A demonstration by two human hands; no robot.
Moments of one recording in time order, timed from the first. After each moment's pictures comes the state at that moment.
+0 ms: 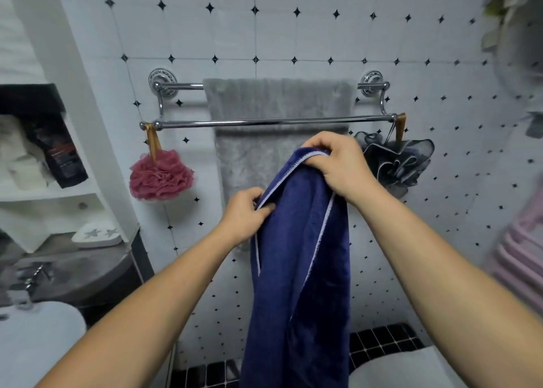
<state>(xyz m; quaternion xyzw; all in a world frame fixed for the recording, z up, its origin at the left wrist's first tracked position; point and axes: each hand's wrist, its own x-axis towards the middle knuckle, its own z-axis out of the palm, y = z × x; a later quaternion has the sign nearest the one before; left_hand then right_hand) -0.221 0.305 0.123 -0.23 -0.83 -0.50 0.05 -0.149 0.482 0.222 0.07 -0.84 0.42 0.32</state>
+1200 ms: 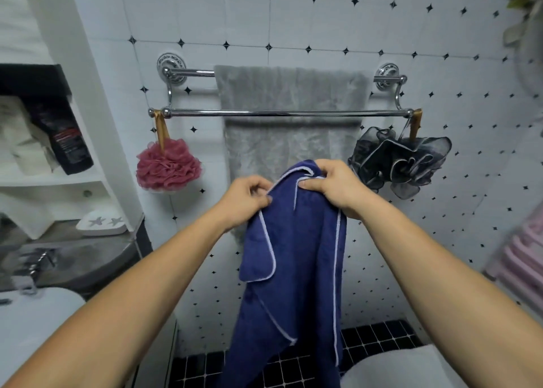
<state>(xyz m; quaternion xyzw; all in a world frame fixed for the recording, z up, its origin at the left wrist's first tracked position) -0.240 0.283 0.128 -0.26 -0.80 -0.55 -0.03 -0.171 0.478 0.177 0.00 -0.84 0.53 0.12</state>
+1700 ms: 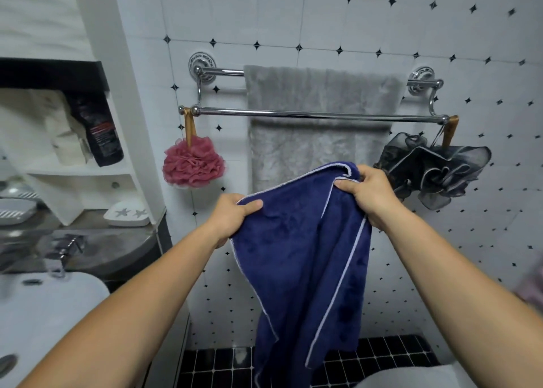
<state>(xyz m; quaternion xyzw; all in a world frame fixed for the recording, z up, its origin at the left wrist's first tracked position) -0.247 0.231 0.097 -0.06 -0.74 -0.67 -0.08 -0.196 0.492 0.152 -0.08 -0.76 0.61 0.20</state>
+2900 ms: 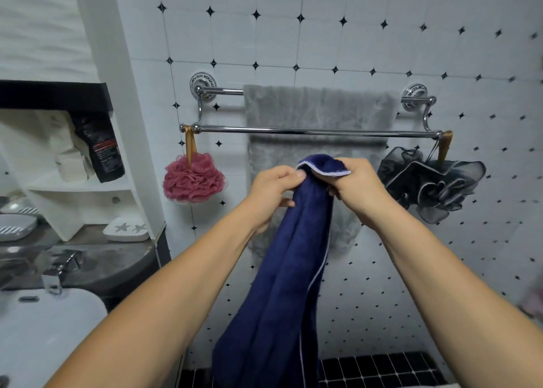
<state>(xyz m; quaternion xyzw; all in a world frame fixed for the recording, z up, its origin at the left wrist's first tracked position) -0.227 0.295 0.175 -0.24 -0.64 -0.73 -0.05 -0.179 0.450 0.208 0.06 -0.80 0.57 0.20</state>
